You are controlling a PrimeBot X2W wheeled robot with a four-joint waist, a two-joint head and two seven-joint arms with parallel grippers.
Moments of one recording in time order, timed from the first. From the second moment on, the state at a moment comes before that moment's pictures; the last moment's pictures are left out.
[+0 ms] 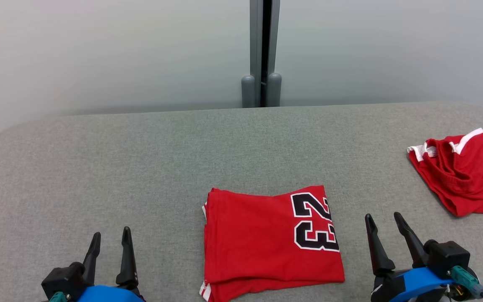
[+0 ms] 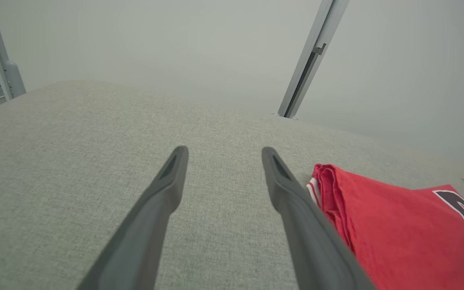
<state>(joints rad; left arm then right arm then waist) 0.00 0.21 -0.24 0.31 -0.52 0.04 -0.26 -0.07 -0.05 0.03 0.36 0.19 0.13 -0.25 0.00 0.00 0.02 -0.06</state>
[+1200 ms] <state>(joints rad) 0.00 0.17 -0.17 0.34 -0.44 0.00 -0.26 -0.23 -0.05 0.02 0.43 0.10 0.13 0.17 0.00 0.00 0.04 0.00</state>
